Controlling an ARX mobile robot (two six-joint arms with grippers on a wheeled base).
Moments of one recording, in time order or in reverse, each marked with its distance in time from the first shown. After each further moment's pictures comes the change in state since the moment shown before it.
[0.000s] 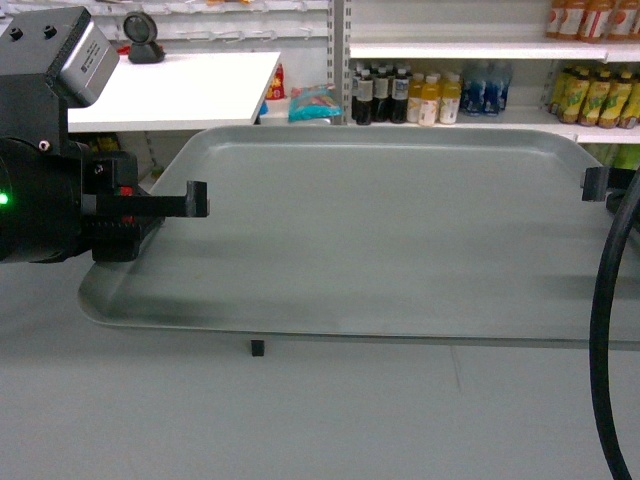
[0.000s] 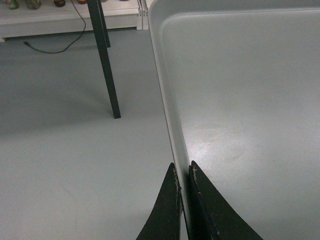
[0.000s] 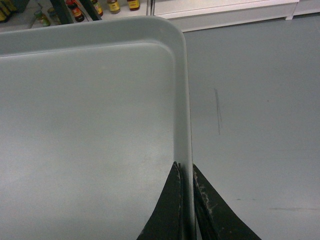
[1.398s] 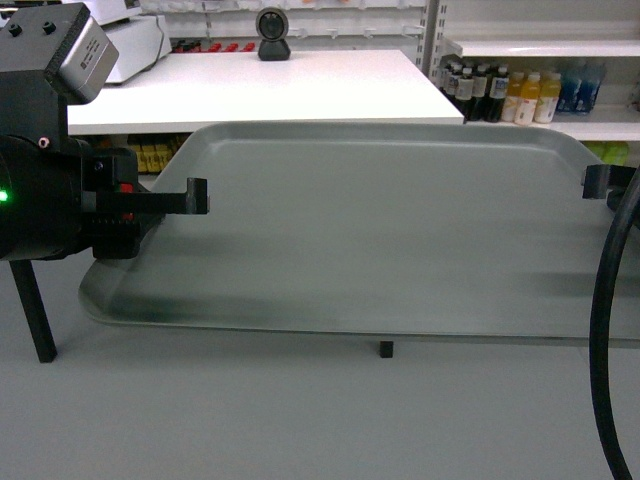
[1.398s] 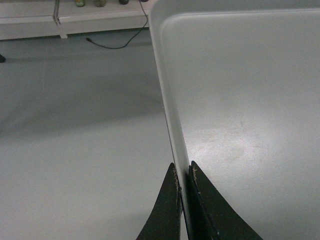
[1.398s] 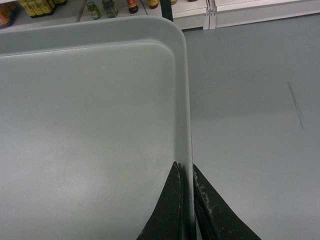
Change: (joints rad) left arm 0.000 0.000 0.000 0.003 0.000 0.000; right arm 0.000 0.001 0.000 0.001 0.000 0.000
